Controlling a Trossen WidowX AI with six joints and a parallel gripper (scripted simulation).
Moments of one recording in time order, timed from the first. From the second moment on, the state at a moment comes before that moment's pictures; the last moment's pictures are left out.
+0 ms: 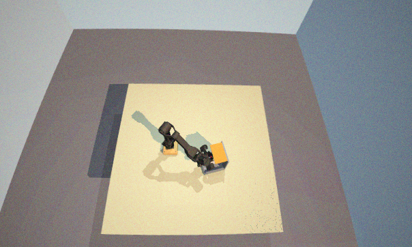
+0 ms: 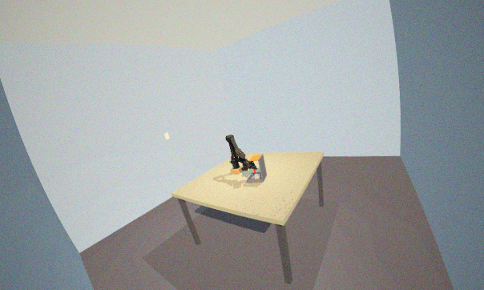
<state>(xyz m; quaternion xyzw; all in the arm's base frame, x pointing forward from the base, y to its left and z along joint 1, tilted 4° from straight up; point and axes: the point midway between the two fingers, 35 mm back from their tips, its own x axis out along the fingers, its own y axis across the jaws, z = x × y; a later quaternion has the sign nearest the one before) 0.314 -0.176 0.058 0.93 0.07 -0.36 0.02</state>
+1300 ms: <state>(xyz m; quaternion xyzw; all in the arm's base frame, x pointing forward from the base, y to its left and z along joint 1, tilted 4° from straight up) 0.334 -0.179 0.055 0.93 0.07 -0.35 0.02</state>
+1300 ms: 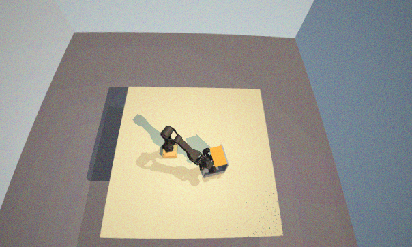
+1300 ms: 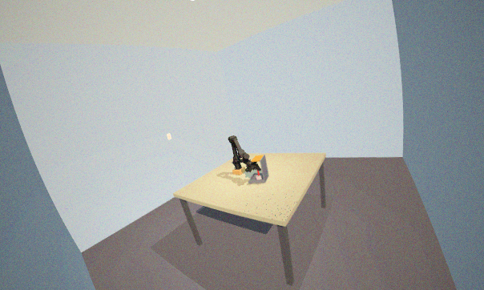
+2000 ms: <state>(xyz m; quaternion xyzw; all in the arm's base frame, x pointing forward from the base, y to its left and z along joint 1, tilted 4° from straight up) 0.333 -0.177 0.036 0.93 0.07 -0.35 0.02</state>
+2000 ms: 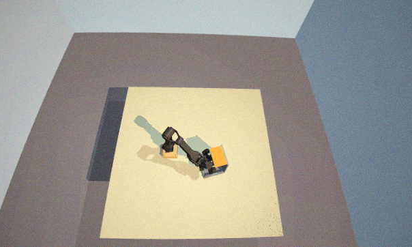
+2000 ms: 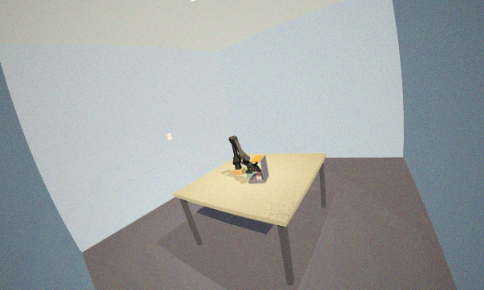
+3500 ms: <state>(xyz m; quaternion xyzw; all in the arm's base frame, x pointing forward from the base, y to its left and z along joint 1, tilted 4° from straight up) 0.333 -0.177 0.020 0.93 0.07 -0.35 0.02</state>
